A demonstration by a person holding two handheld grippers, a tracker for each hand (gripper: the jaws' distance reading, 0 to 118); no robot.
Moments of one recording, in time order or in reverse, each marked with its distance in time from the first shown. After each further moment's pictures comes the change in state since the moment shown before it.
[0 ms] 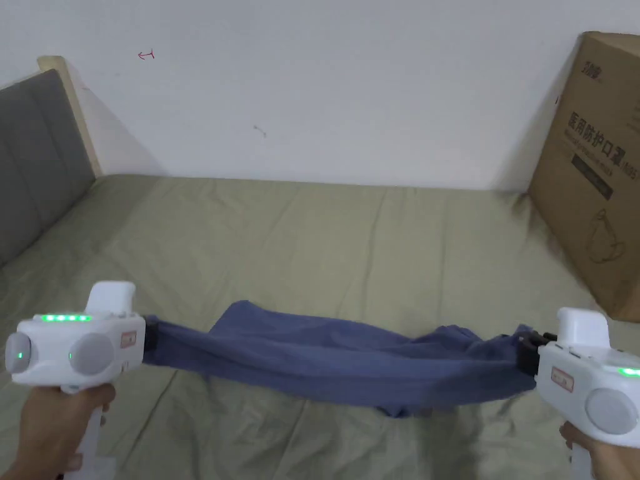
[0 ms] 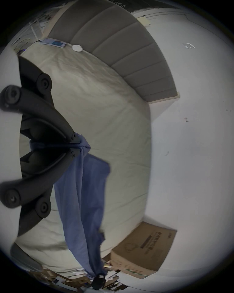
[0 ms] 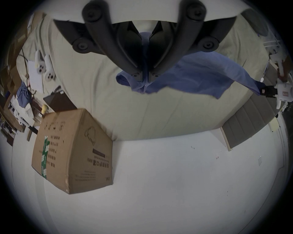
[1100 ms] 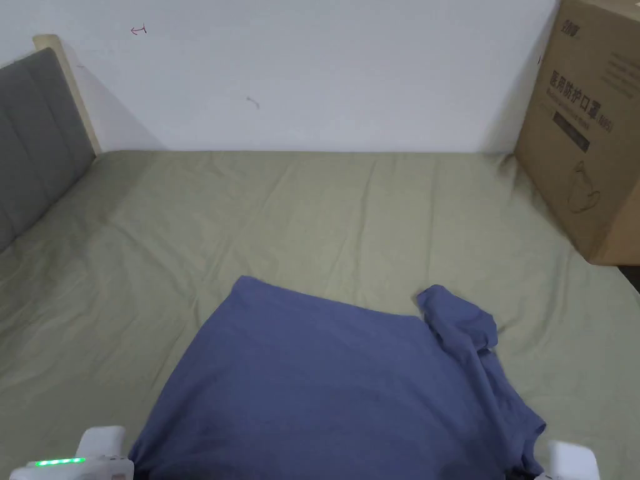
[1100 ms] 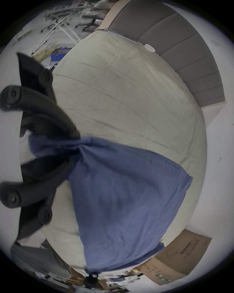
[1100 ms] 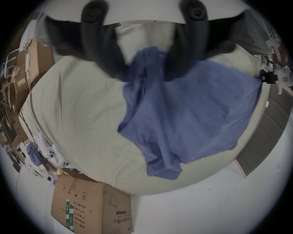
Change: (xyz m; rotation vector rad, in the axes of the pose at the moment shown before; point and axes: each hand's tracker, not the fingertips) left arm -0.023 -0.202 0.033 -0.388 0.023 0.066; right arm 0.011 -0.192 0.084 -0.376 -0.080 -0.114
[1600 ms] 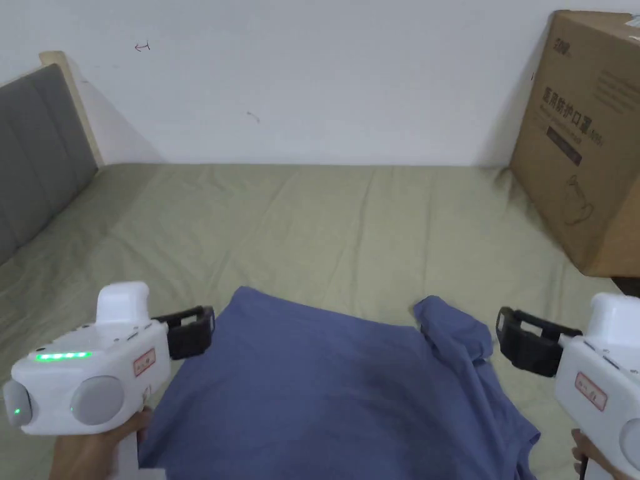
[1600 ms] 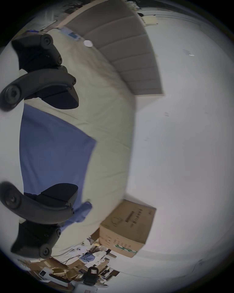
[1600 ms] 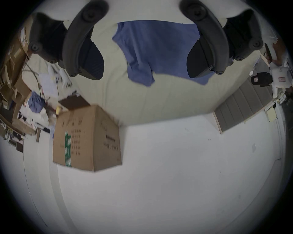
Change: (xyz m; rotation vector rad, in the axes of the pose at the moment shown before) left arm 0.085 0.099 0.153 0.704 -0.176 -0.054; right arm -0.042 0.121 0.148 0.608 0.096 0.051
